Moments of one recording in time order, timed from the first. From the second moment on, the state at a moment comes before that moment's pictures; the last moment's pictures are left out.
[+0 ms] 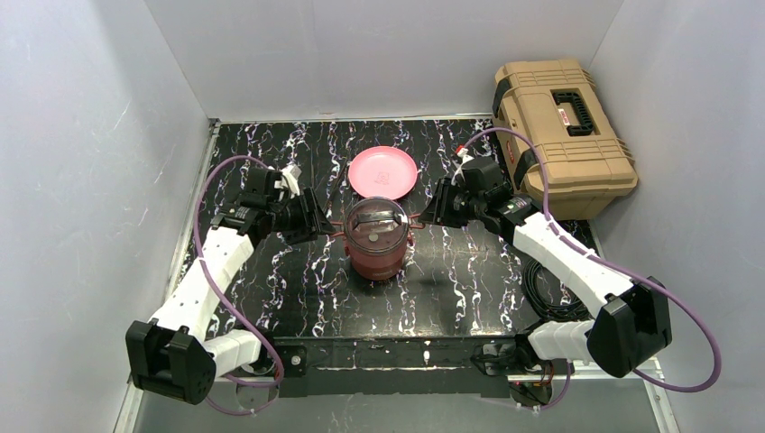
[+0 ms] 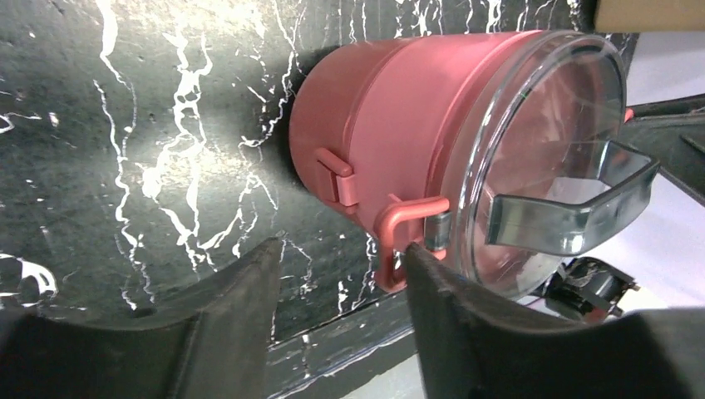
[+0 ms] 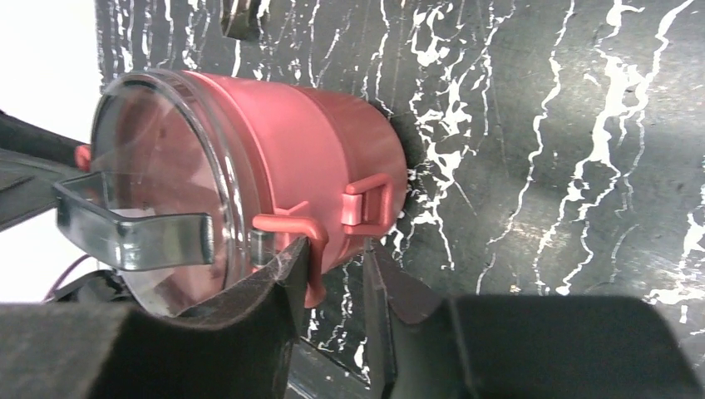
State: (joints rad) left arm -0.25 1.14 0.98 -0.74 0.39 -0.53; right arm 0.56 1.28 1.02 -0.44 -0.25 0.64
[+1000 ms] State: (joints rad) left arm -0.60 1.25 1.42 -0.88 0.38 0.13; right arm 0.56 1.14 1.05 -0.59 -0.09 0.43
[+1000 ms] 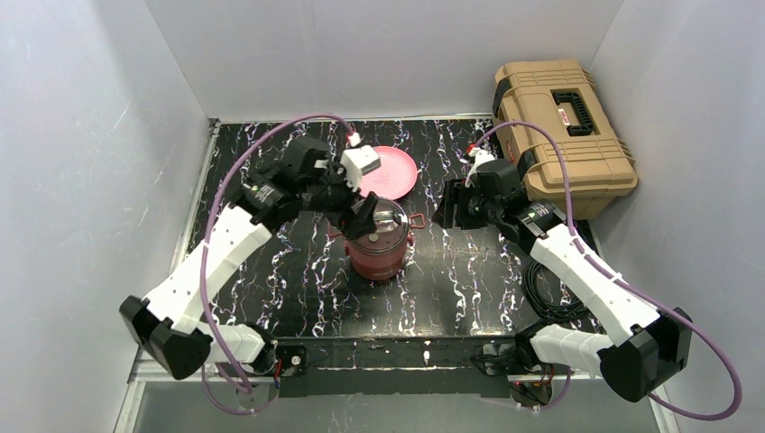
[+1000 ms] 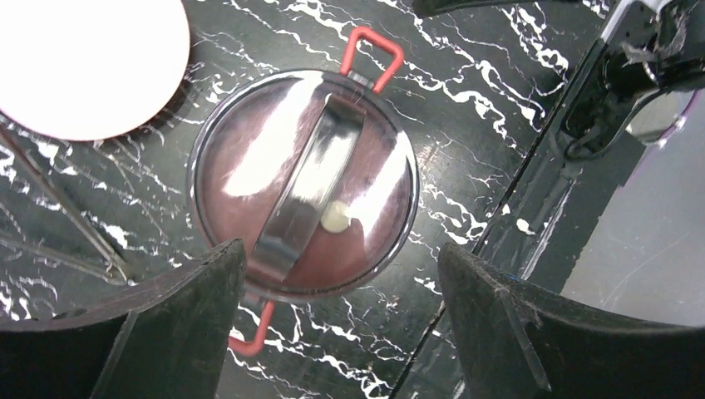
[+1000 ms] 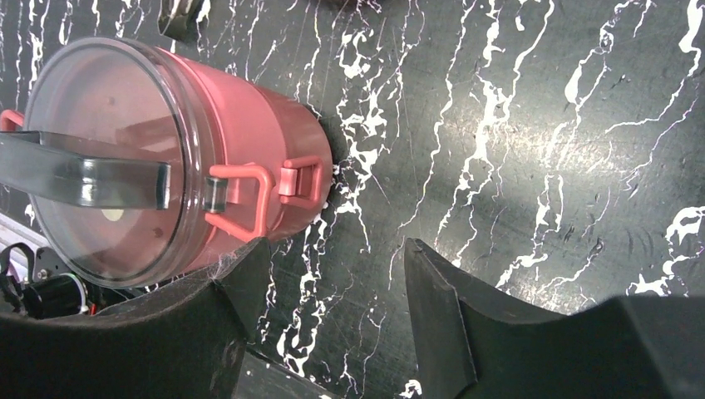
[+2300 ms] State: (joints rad) left arm -0.68 1.49 1.43 -0.74 0.36 0.25; right arm 0.56 1.16 1.02 -0.58 -0.12 0.45
